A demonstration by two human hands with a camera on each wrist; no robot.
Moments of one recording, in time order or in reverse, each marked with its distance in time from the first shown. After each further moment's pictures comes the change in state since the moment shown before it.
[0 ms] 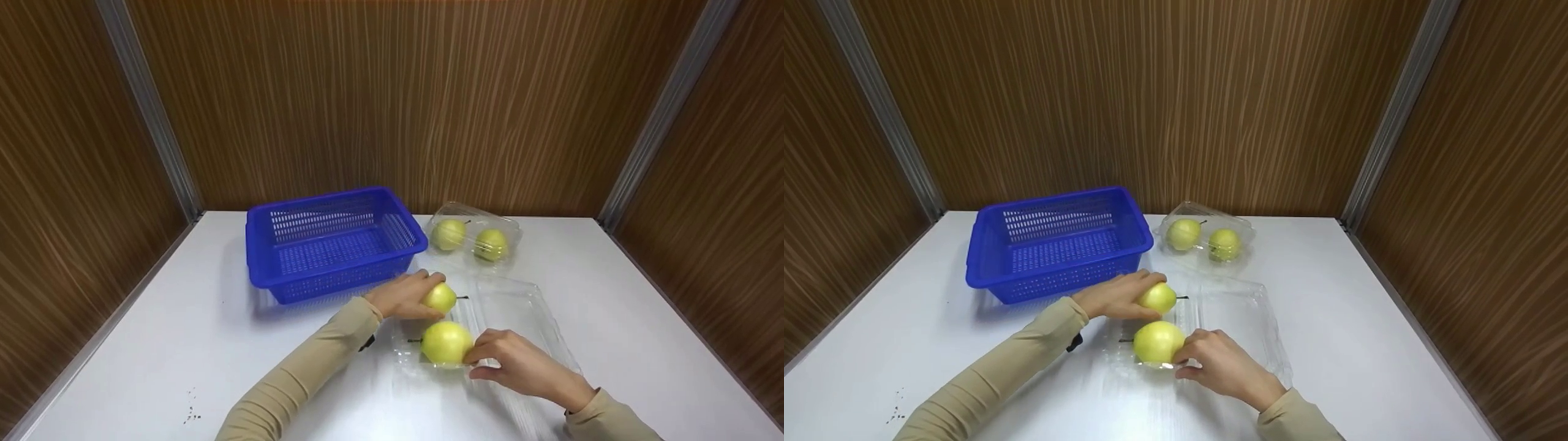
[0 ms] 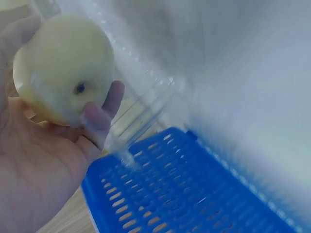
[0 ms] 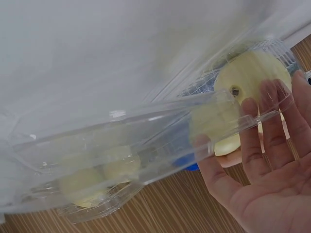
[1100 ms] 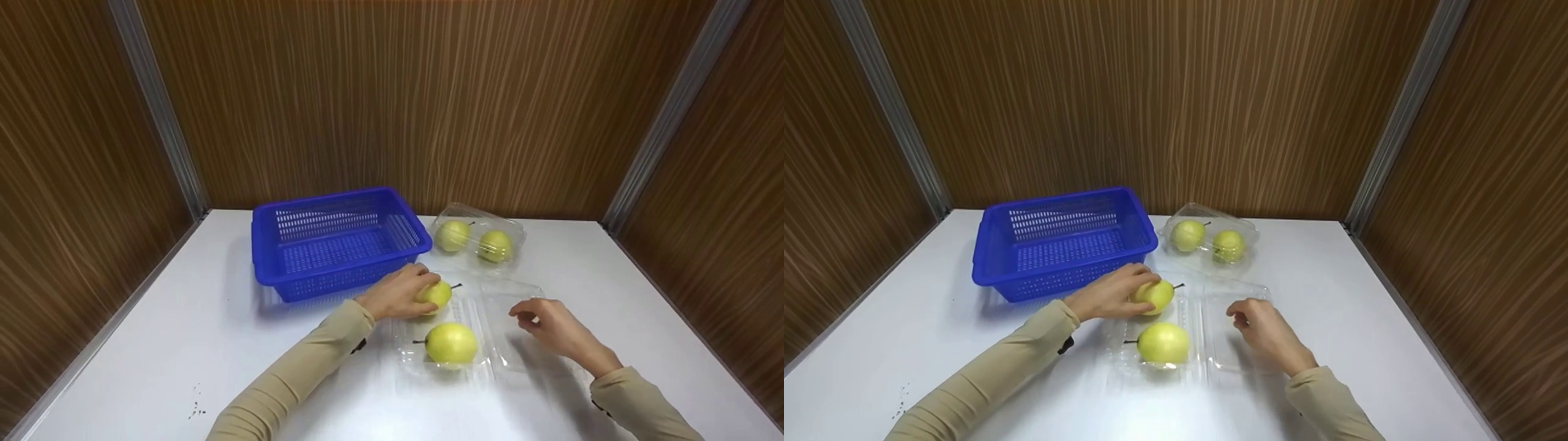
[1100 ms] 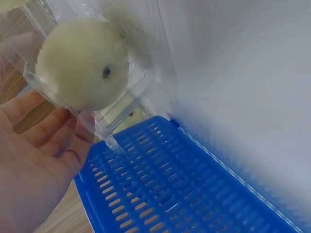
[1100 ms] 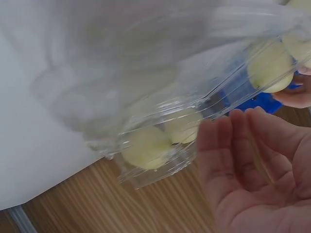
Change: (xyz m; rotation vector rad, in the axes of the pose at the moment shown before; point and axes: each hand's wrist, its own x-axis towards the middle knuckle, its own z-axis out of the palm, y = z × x) left_hand -0.015 -0.008 -0.002 0.025 0.147 0.022; right_hand -0.021 0.054 -0.041 -0.009 0.019 0.528
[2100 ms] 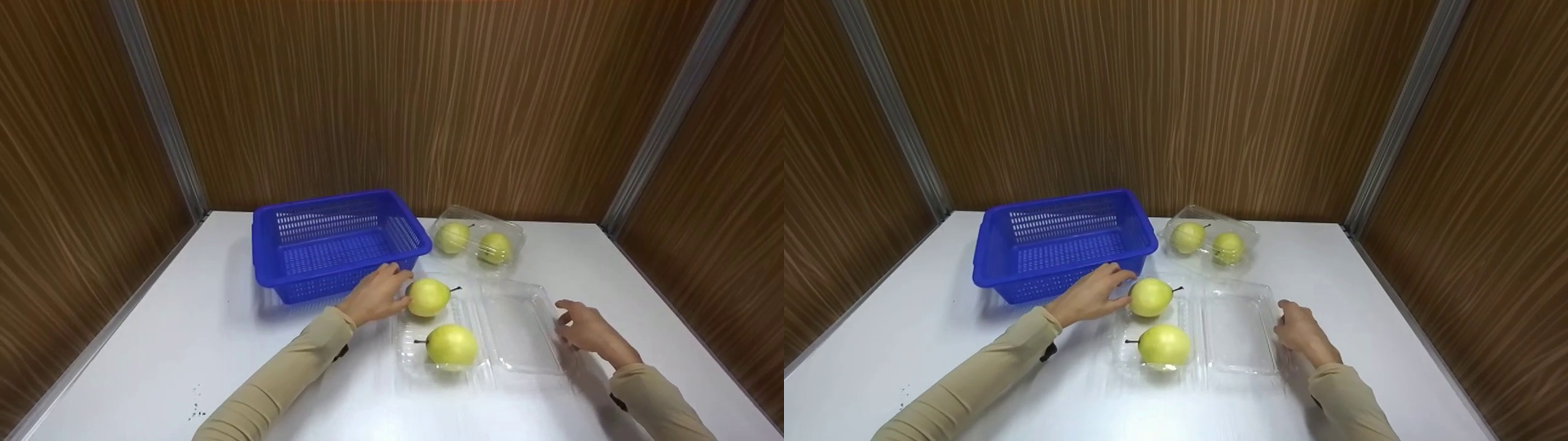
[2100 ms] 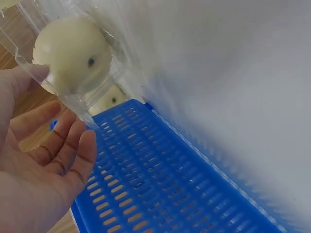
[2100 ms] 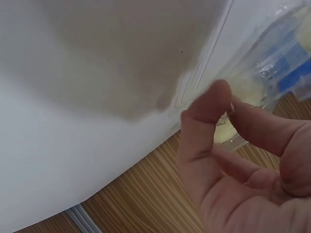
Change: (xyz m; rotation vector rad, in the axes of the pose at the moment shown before) left_hand -0.024 -0.022 -0.001 0.049 0.136 -0.066; right_hand -0.022 0.045 -0.020 0.195 -0.148 0.515
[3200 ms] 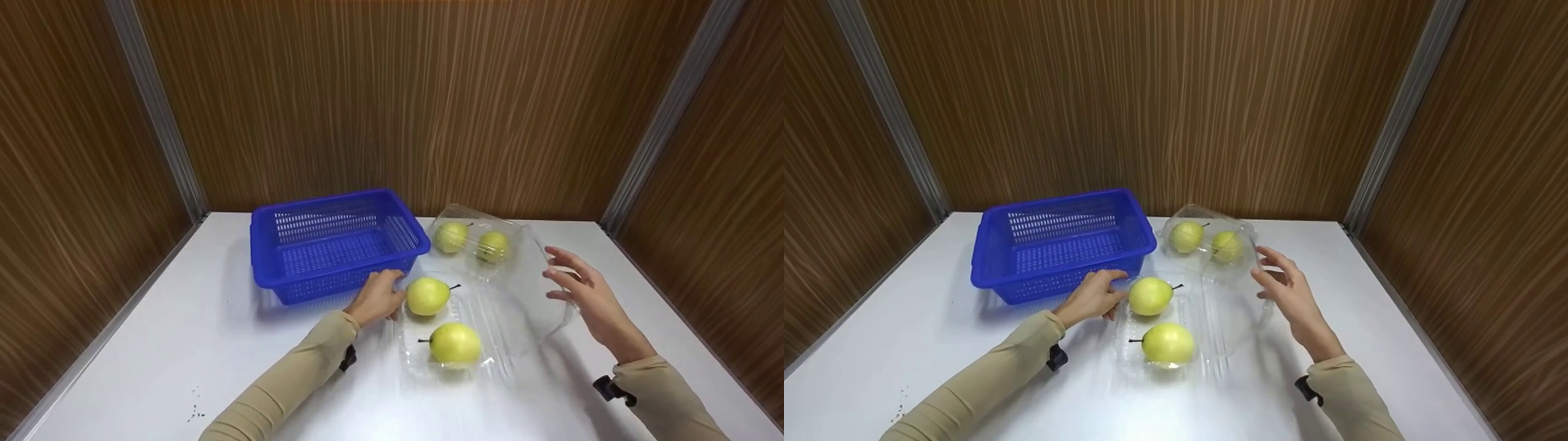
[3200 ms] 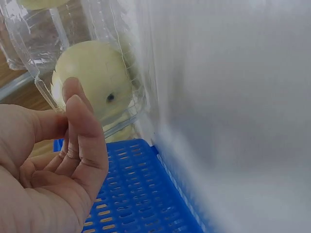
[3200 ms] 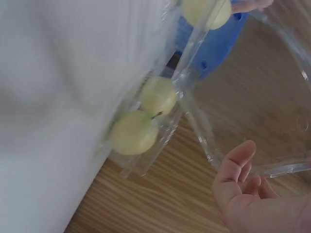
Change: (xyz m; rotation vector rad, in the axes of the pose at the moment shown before) left_hand 0.003 0.010 0.008 -0.562 -0.011 -0.337; right_hand -0.012 -0.057 -0.025 0.651 0.218 -0.256
